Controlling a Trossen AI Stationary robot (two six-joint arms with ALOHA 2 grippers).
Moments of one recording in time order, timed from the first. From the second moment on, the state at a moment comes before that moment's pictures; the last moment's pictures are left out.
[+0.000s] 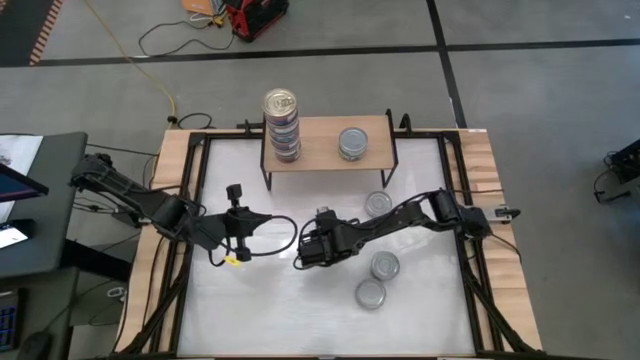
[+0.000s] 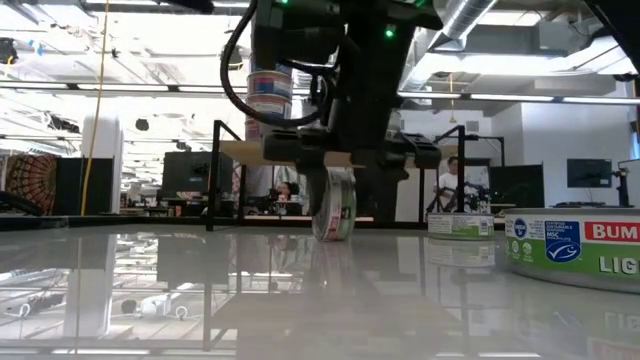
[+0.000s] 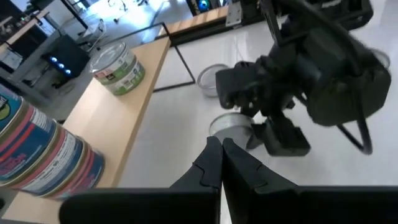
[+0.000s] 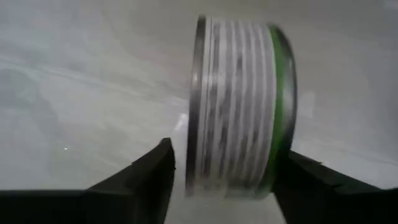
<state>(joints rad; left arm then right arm) -0.48 1.02 0.96 -0.50 -0.76 -0.02 0.22 2.23 1.71 -0.95 0.65 1.43</state>
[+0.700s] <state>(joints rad) -0.48 1.03 0.94 -0.43 -0.51 -0.02 0.25 1.89 1.70 -1.16 0.52 0.82</state>
